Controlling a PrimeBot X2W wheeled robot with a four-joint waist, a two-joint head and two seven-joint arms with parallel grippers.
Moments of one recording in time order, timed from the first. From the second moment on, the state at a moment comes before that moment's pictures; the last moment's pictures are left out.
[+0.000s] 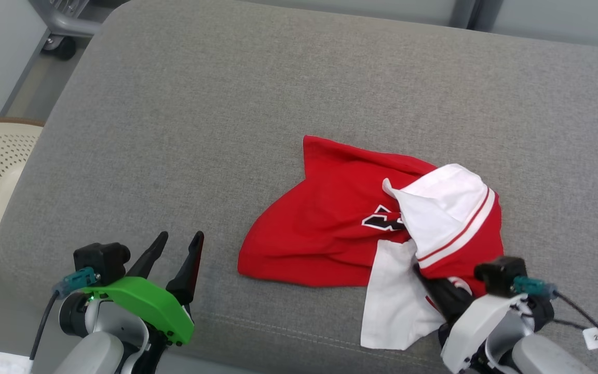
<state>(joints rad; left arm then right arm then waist) -0.19 0.33 -0.56 0.13 -0.85 0.12 -0.06 -0.01 -0.32 0.62 0.17 0.57 0.02 -0.04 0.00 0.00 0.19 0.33</state>
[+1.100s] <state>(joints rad) -0.19 0.24 -0.60 0.10 -0.85 0.12 -0.05 -0.18 -0.63 0.86 0.07 0.29 0.11 0.37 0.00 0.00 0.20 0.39</state>
